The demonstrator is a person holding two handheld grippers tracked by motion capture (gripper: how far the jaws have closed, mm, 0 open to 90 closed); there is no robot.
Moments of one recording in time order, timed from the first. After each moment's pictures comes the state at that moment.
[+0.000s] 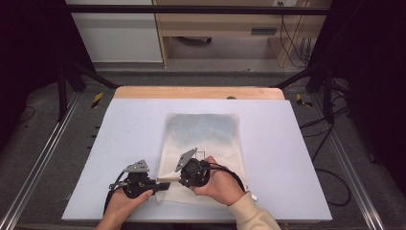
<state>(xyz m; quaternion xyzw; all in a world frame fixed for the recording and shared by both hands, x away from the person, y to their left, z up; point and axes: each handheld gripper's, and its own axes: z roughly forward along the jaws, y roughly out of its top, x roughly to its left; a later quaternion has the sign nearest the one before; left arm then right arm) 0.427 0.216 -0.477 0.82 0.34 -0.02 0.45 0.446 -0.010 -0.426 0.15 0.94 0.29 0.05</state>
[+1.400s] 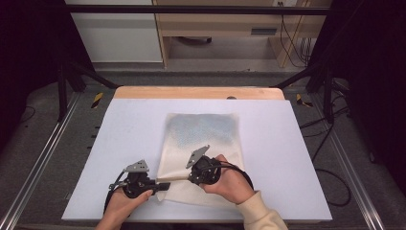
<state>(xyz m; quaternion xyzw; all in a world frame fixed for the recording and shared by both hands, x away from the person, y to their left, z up) 0.428 0.217 -0.477 0.82 0.34 -0.03 0.46 0.448 -0.037 -0.421 0.17 0.94 0.29 0.06</state>
